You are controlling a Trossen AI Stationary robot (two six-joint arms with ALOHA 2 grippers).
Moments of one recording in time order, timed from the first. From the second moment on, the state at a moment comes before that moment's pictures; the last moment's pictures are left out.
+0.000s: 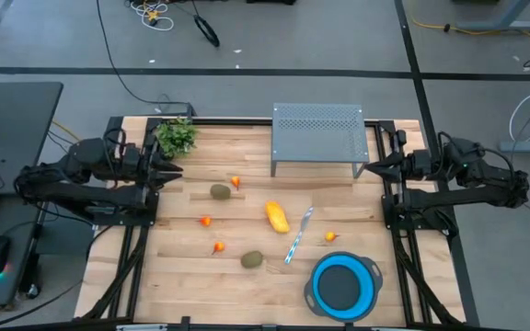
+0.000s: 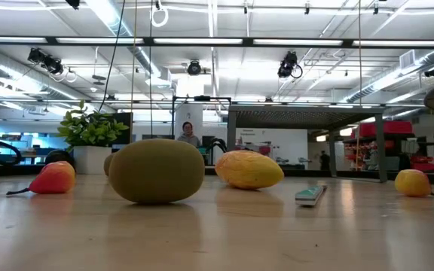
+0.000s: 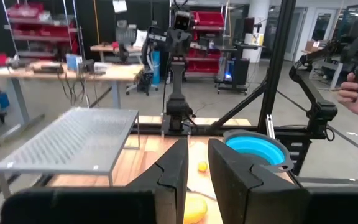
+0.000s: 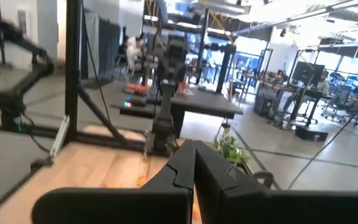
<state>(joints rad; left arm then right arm) 0.00 0.41 0.74 -0.32 -0.01 -0.04 0.00 0.39 0.76 -0.31 0.00 -0.16</state>
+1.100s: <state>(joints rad) 0.00 0.84 0.43 0.69 -0.23 0.12 0.02 0.64 0.76 -0.39 -0.05 0.03</state>
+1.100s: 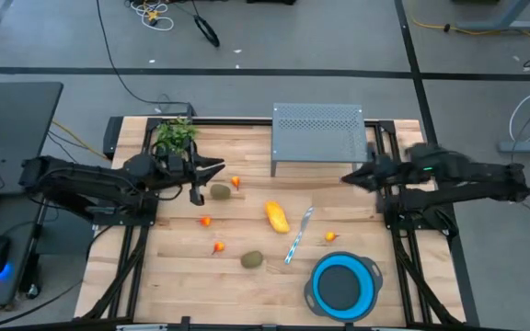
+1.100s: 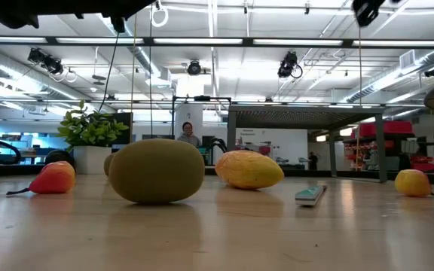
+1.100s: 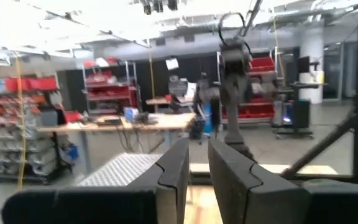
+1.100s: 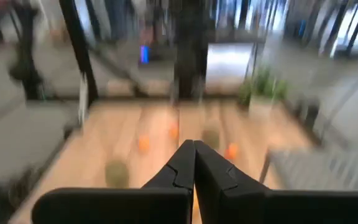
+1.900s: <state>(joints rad) 0.01 0.95 0.43 0.98 -0.25 0.16 0.41 1.28 1.02 -0.82 -0.13 0.40</state>
